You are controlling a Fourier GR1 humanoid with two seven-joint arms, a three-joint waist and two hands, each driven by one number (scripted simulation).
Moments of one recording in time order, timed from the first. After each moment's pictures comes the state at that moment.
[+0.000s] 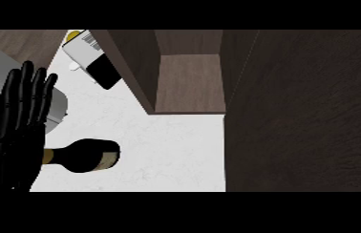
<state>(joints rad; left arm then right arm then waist) -0.01 0.11 -0.02 -2.10 -0.01 0.02 0.00 -0.01 -0.11 -0.01 -2.10 -0.03 -0.02 -0.01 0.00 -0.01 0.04</state>
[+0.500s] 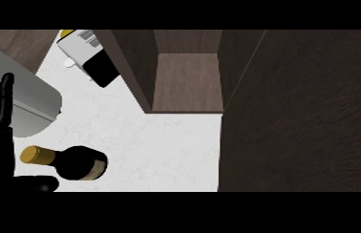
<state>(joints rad) -0.01 0.06 0.14 -2.15 0.21 0.08 0.06 0.15 -0.11 0.06 -2.19 -0.09 0.06 0.03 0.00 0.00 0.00</state>
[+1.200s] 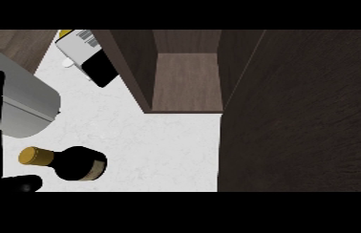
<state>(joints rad) -0.06 0.03 0.15 -2.25 0.32 0.21 0.24 0.21 -0.13 0.09 -2.36 -0.18 0.13 0.23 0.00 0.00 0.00</state>
